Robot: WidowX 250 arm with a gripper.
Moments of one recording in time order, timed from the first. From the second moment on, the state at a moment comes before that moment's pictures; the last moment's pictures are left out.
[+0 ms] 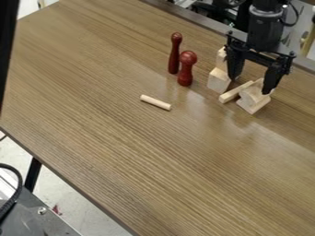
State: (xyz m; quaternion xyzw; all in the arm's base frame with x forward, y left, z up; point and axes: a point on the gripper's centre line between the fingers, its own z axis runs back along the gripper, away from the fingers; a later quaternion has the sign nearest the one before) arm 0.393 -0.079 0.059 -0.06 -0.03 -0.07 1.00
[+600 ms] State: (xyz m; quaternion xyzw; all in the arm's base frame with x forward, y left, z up) arm 0.406 -0.084 0.033 -0.05 -0.02 -0.07 1.00
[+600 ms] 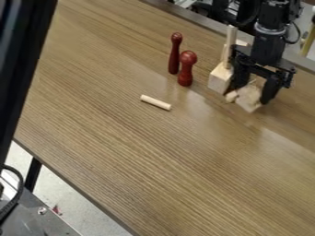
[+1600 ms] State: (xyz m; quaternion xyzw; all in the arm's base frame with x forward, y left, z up) arm 0.339 -0.090 0.156 -0.09 -0.11 -0.08 0.99
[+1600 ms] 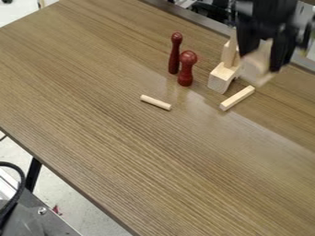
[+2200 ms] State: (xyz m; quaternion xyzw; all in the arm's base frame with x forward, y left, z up) arm 0.293 0.025 0.208 -0.13 -0.11 0.20 0.96
